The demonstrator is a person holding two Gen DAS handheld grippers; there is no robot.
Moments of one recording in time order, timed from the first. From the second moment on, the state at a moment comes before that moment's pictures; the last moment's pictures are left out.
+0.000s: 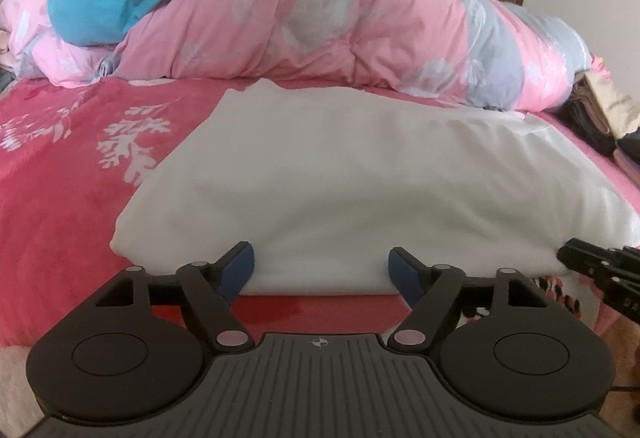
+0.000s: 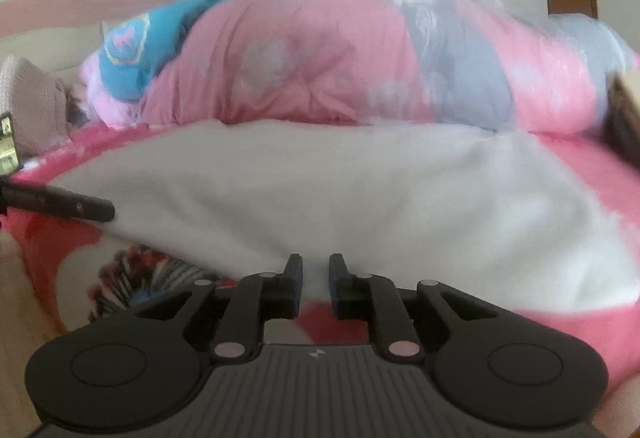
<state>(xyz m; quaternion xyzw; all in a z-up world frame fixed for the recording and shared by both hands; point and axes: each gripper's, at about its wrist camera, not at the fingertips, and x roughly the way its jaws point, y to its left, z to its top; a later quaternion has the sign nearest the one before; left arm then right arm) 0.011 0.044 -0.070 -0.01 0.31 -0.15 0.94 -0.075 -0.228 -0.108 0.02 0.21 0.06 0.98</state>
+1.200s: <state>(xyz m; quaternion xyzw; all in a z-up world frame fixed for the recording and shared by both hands) 0.012 0.043 -0.072 -0.01 0.31 -0.16 0.94 -0.125 -0.395 -0.066 0.21 0.25 -0.19 0.92</state>
